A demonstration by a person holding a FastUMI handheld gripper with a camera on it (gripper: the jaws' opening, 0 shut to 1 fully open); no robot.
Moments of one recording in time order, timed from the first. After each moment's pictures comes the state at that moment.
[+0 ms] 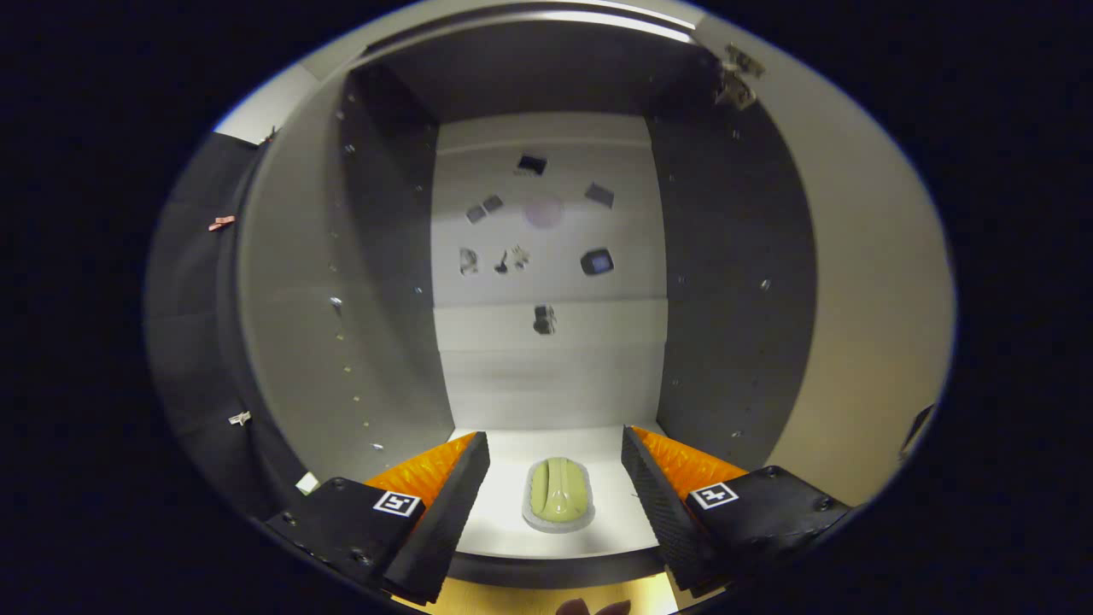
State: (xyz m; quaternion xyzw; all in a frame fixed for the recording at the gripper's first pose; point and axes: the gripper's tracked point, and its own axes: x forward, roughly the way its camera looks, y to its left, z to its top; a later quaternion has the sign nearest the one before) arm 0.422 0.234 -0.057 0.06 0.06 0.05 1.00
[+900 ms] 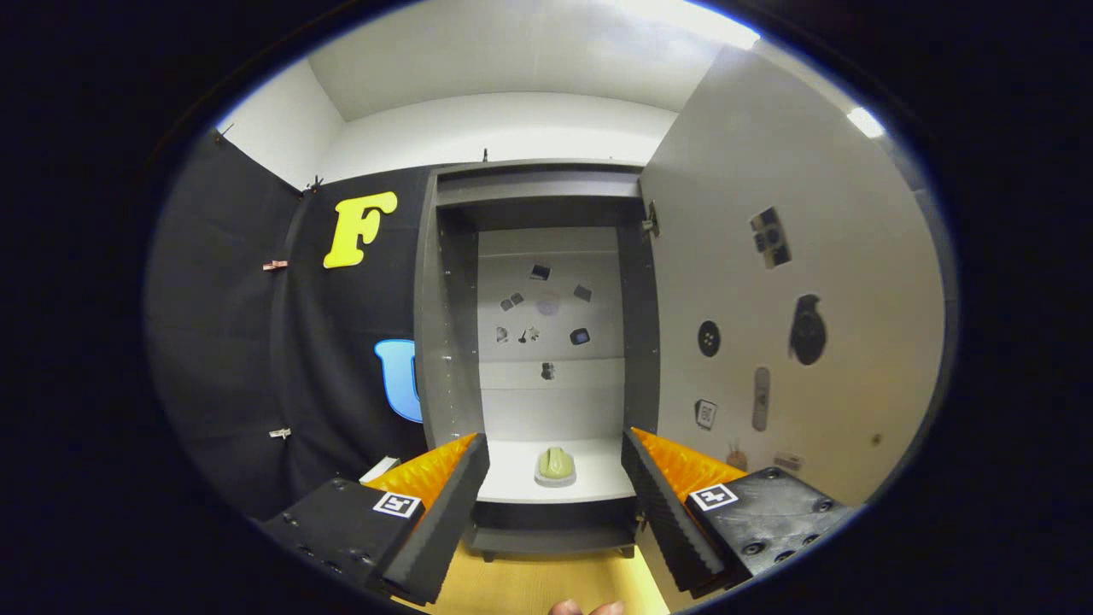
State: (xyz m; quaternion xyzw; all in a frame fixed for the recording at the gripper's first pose) arm 0.184 0.195 0.015 0.06 -0.03 0.05 1.00
